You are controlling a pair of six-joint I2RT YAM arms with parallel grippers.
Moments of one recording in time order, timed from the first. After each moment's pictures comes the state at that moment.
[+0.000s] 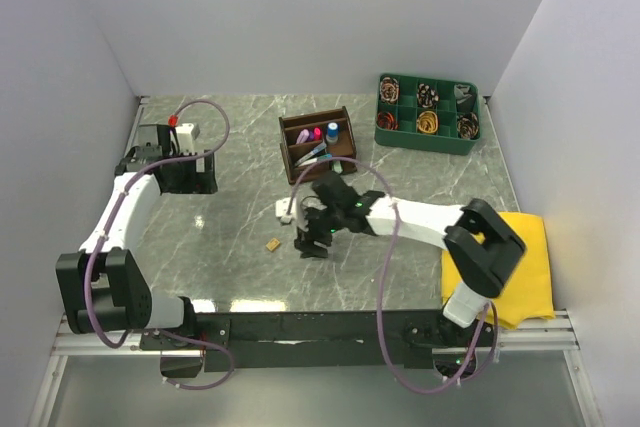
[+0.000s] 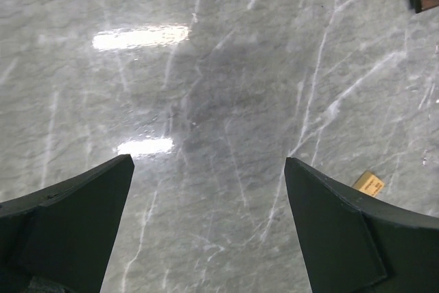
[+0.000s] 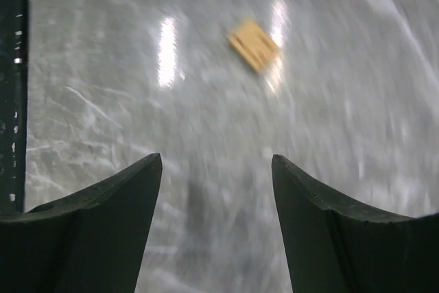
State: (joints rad) left arm 0.07 1.36 1.05 -0.64 0.22 0.05; right arm 0.82 1.61 0.94 -0.16 -0.51 -0.50
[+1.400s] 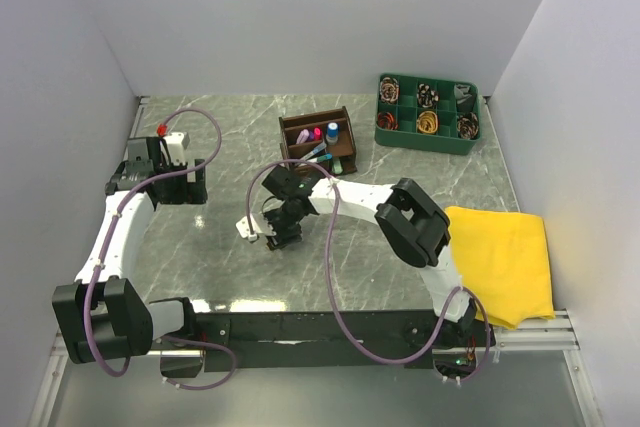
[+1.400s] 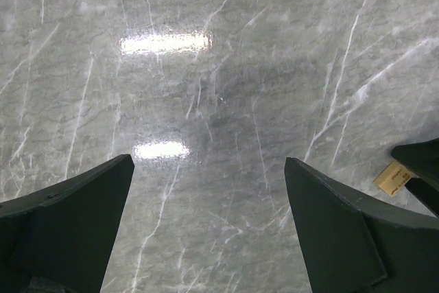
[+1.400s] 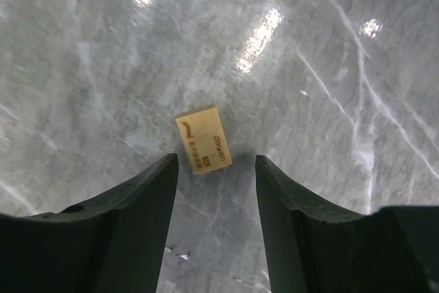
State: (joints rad) left arm 0.12 1.21 0.96 -0.65 0.16 0.09; right arm 0.94 2.11 1.54 -0.60 -0.54 -1.12
